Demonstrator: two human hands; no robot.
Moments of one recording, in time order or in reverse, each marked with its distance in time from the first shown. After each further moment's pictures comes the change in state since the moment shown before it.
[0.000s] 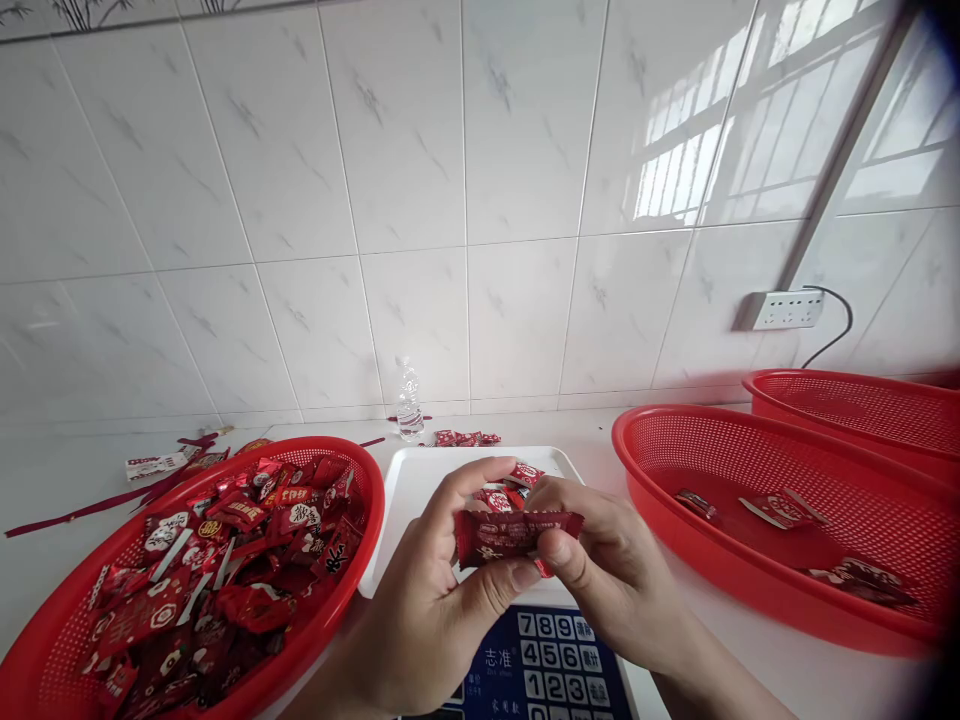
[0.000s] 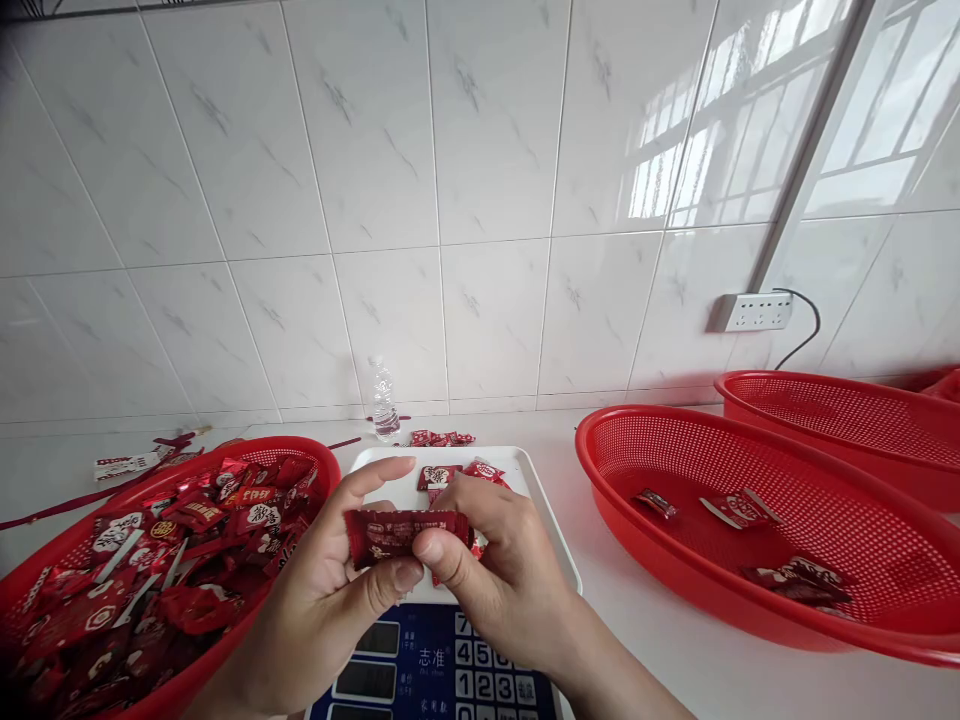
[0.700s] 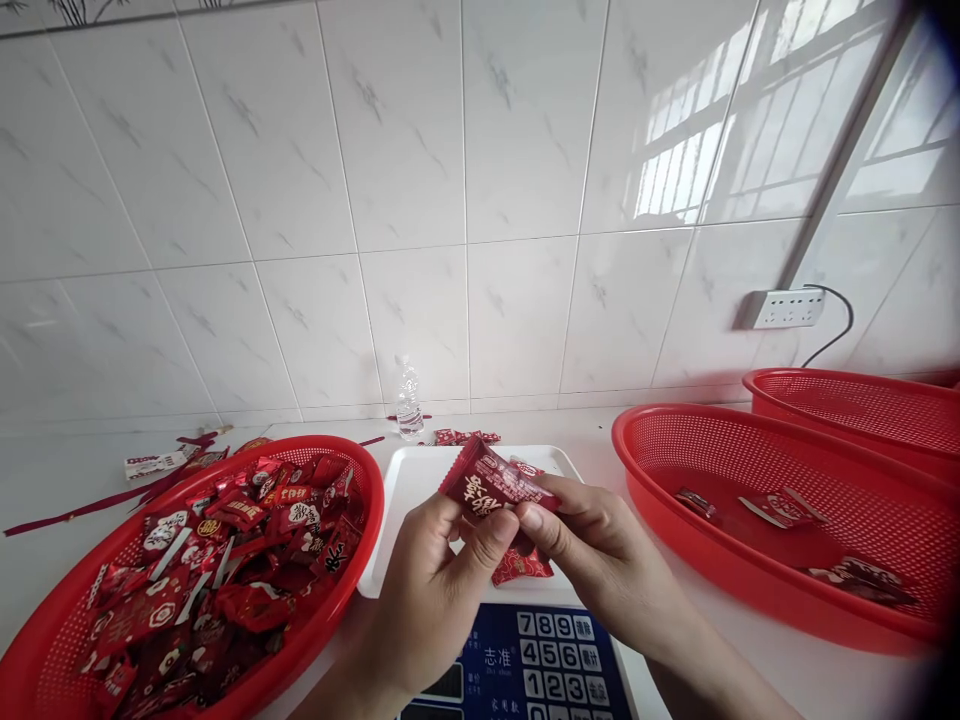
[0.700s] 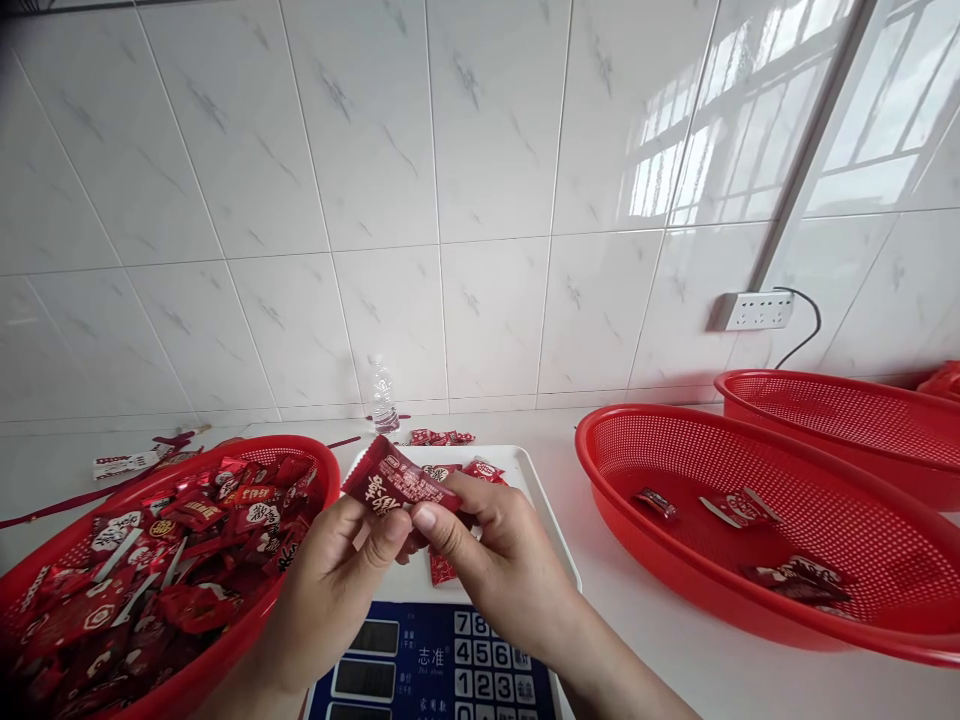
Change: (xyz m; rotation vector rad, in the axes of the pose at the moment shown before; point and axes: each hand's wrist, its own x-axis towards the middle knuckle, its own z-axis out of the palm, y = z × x) left_hand 0.011 -0.003 0.005 0.089 0.130 0.044; right_hand 0.007 -0.003 0.000 0.299 -0.098 0.217
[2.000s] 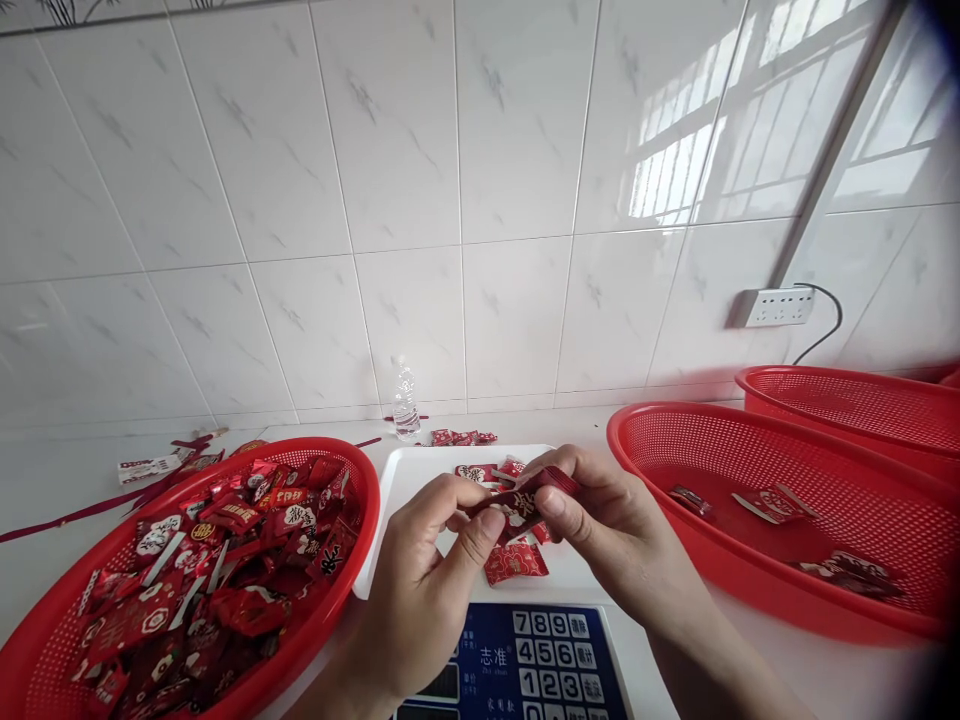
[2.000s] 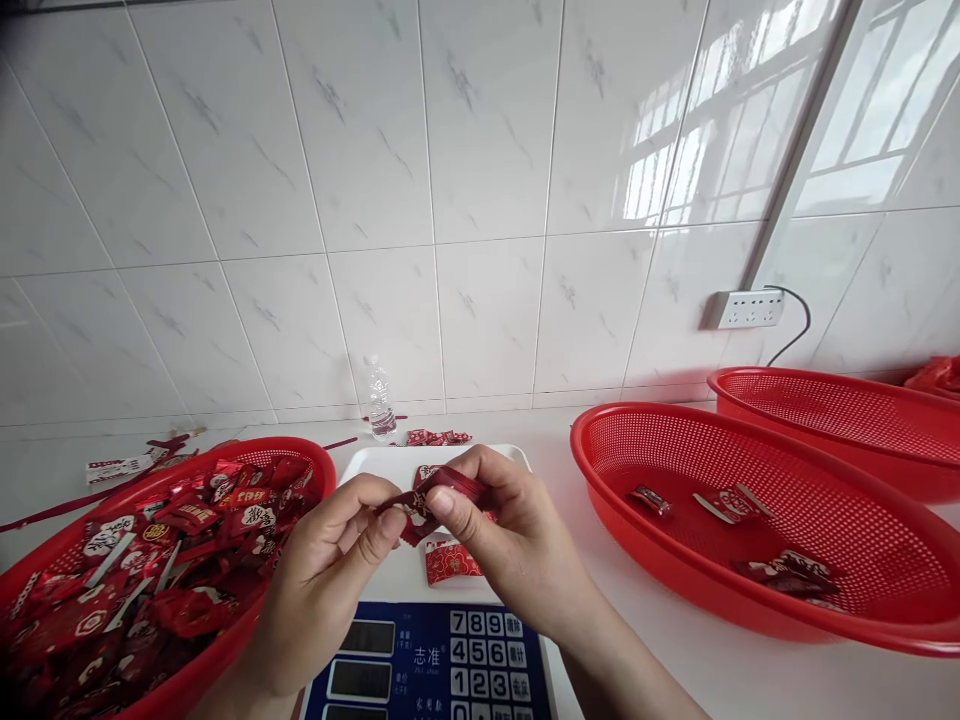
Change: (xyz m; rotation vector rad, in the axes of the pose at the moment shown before) left_hand 0.001 -0.002 -0.004 0.230 -0.025 0.111; right_hand 0.002 -0.005 -0.010 0.083 0.161 -0.062
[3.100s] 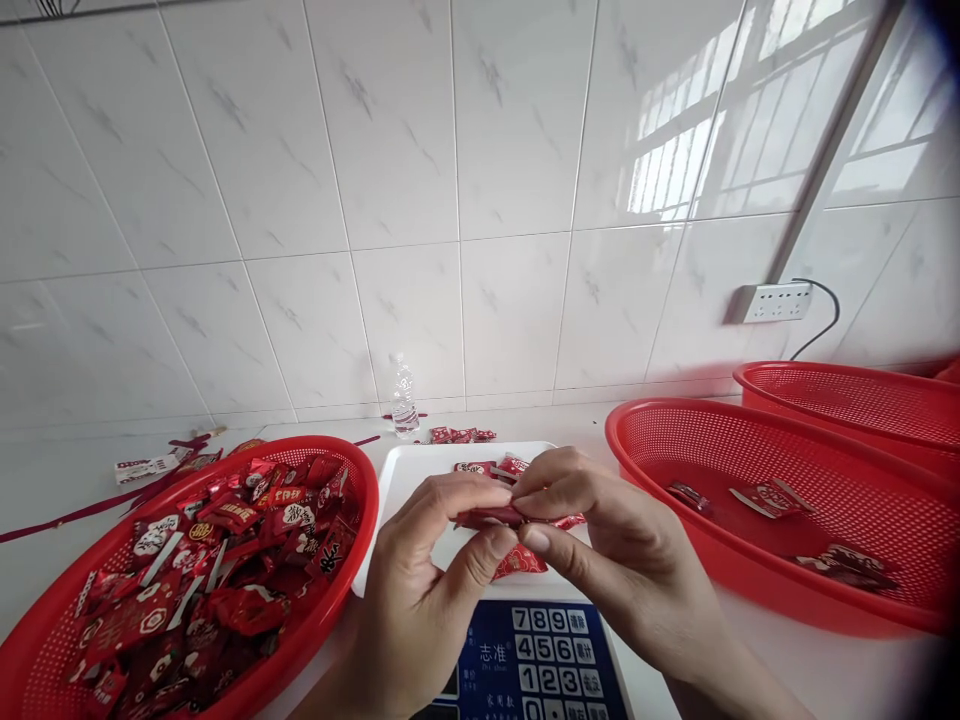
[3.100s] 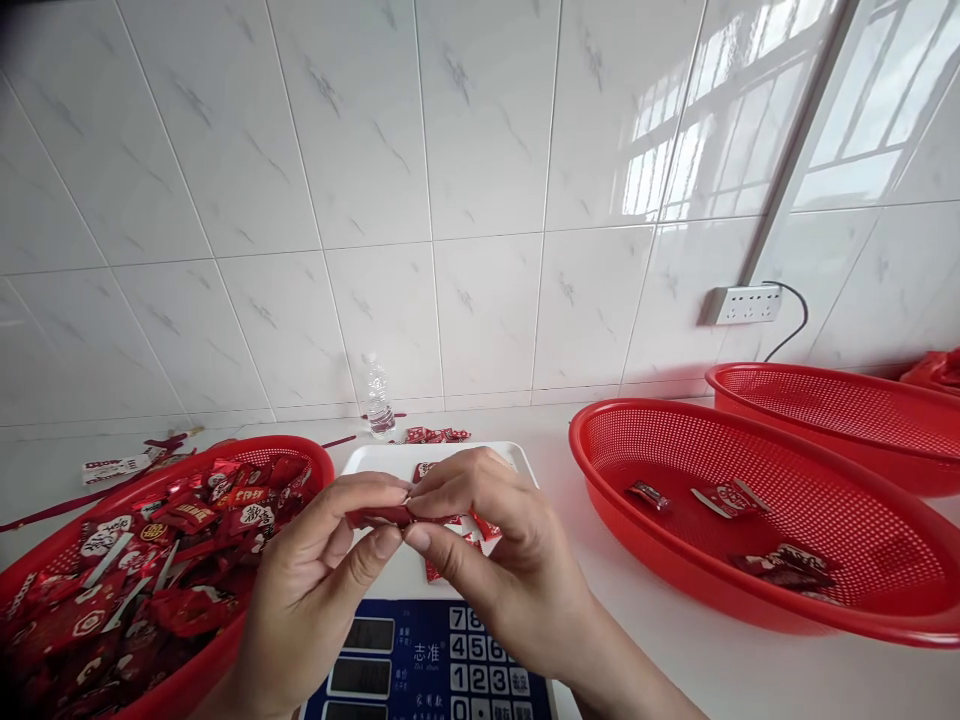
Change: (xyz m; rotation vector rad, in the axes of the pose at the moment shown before) left_hand -0.007 0.002 0.003 0.022 0.128 0.186; right_hand -0.010 -0.006 0.003 -0.210 0.025 -0.243
